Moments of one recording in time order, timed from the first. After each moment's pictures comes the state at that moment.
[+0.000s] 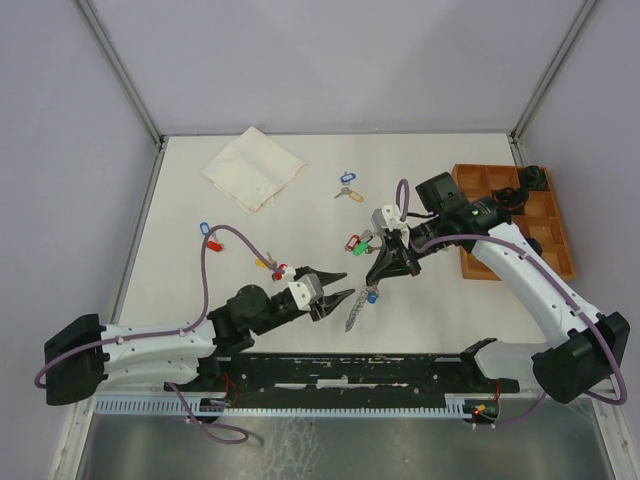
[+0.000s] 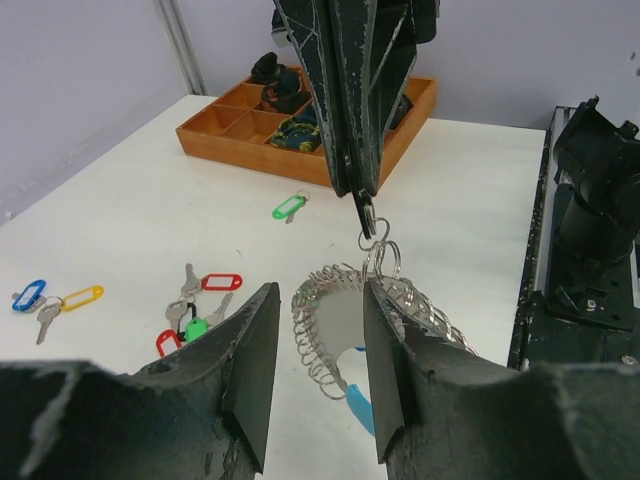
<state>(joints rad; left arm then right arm) -1.19 0.95 0.33 0.74 -0.06 0.15 0.48 1.27 1.23 -1.07 -1.13 -0.97</state>
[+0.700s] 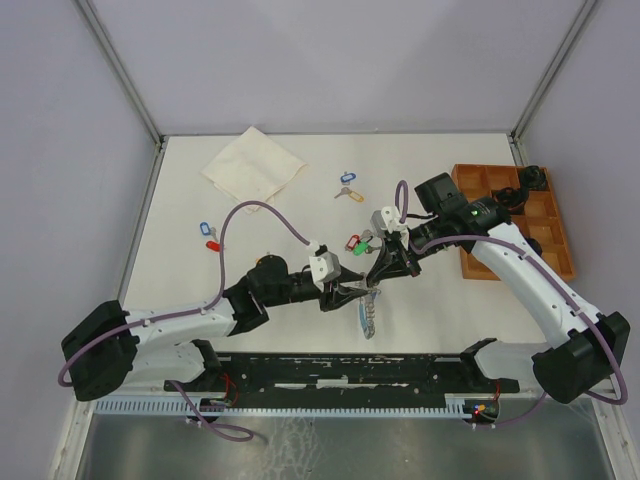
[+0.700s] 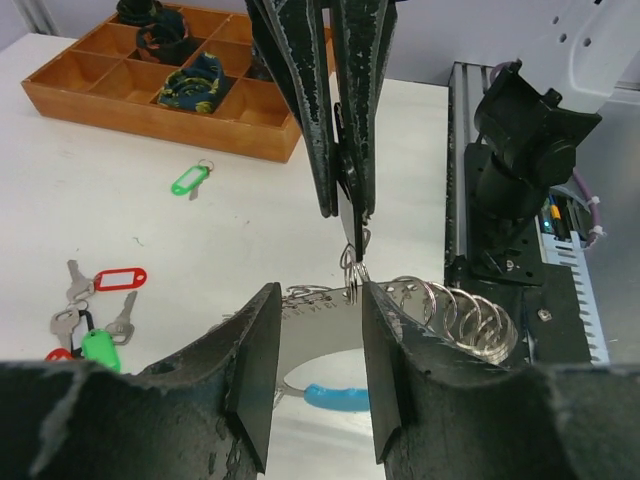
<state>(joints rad) -1.01 1.16 0.50 0.64 0.36 0.02 0.48 1.27 1.23 -1.08 -1.12 -0.99</state>
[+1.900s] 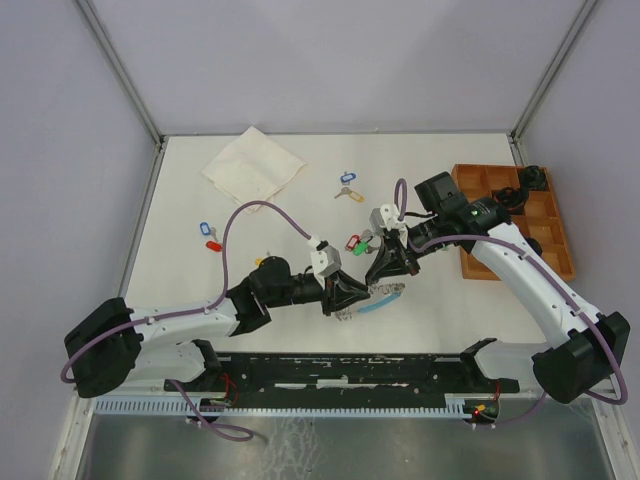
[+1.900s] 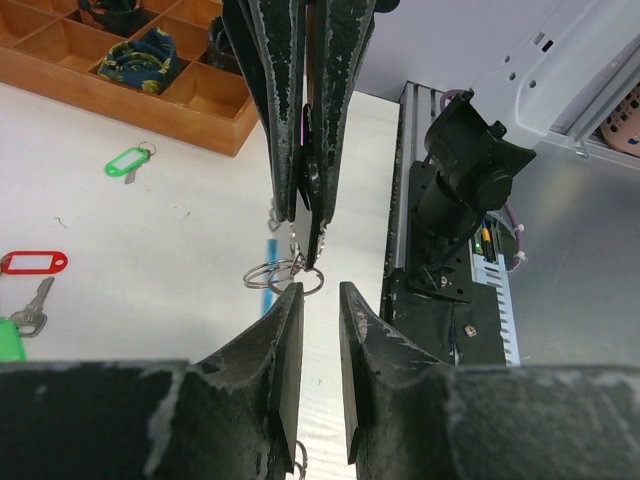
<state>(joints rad) -1.02 1.18 0.50 0.67 0.39 -0.18 0.48 1.27 1.23 -1.05 -1.11 -0.95</state>
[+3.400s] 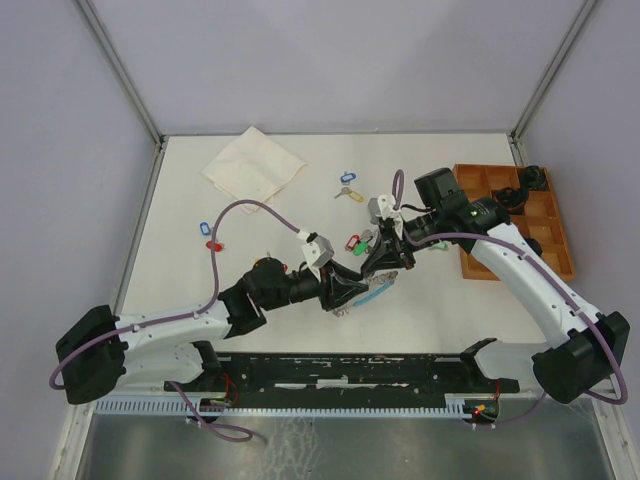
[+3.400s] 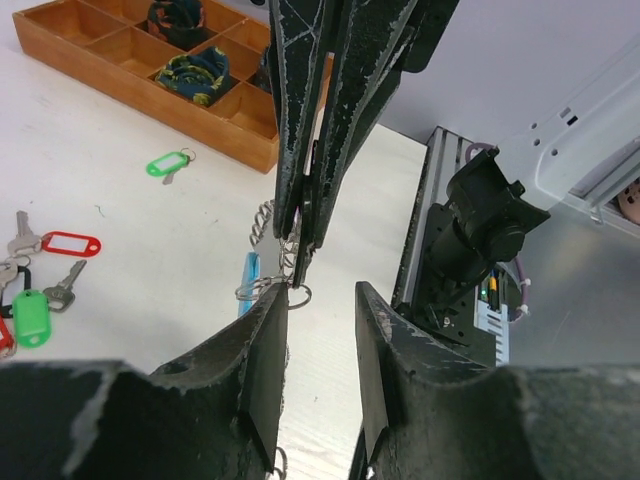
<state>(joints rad) -1.05 1.11 0.51 0.61 0.23 -0.26 0.49 1.27 1.23 -0.93 -1.09 -0.80</state>
